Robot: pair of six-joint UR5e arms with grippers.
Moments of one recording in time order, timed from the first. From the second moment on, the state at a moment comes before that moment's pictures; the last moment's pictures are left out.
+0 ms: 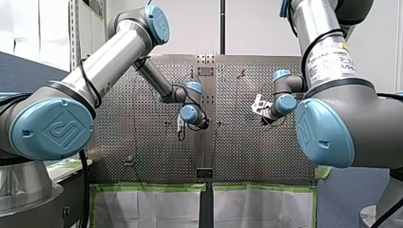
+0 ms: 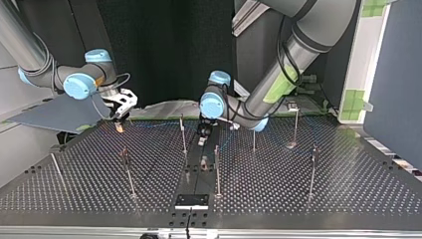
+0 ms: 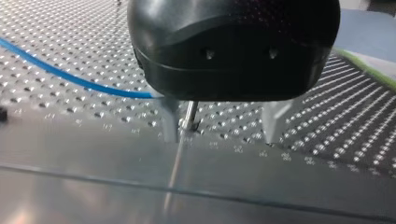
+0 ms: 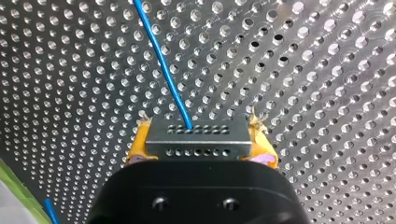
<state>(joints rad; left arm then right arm) -0.44 -2.32 -1.32 -2.84 -1.70 -1.60 1.81 -1.03 1.59 -0.29 1.40 1.90</state>
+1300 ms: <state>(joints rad) -0.62 -2.16 -1.46 -2.93 -1.79 -1.64 1.81 -1.03 1.59 -0.29 1.40 1.89</state>
